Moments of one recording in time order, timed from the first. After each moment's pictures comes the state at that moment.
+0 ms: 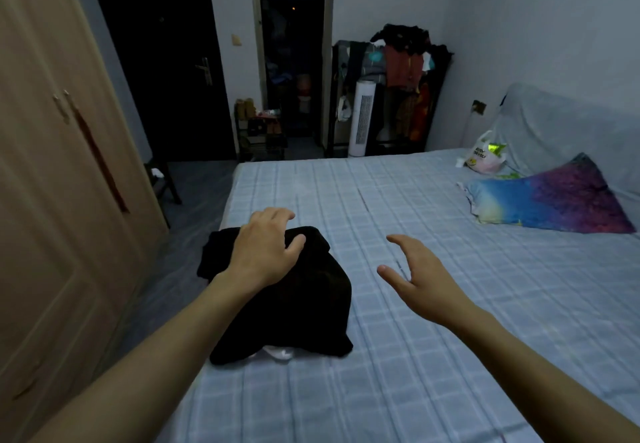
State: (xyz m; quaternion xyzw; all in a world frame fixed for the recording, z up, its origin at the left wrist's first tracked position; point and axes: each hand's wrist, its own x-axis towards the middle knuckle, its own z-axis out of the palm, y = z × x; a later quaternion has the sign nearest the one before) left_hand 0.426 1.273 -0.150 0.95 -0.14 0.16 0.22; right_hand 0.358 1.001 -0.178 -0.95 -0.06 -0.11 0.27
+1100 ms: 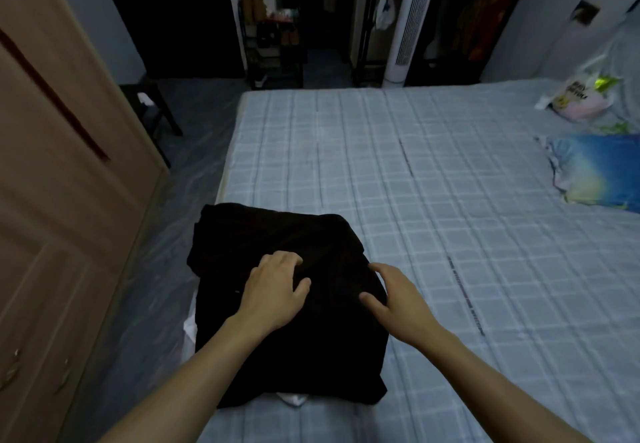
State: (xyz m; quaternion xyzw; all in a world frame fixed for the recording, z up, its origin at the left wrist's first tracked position) left_hand 0.677 1.283 -0.327 0.97 -0.07 -0.06 0.23; right_hand 0.652 1.040 -0.355 -0.94 -0.02 0.09 0.32
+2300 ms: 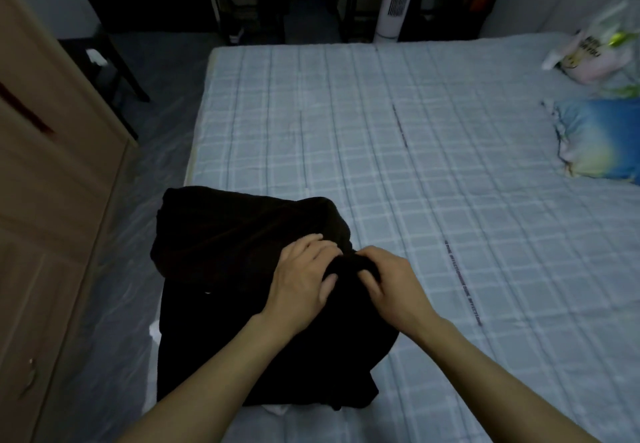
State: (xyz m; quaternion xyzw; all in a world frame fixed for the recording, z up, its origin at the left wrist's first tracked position) left_hand 0.733 1.219 -0.407 0.93 -0.25 0.07 0.28; right_hand 0.712 1.031 -0.379 -0.93 -0.08 0.01 0.37
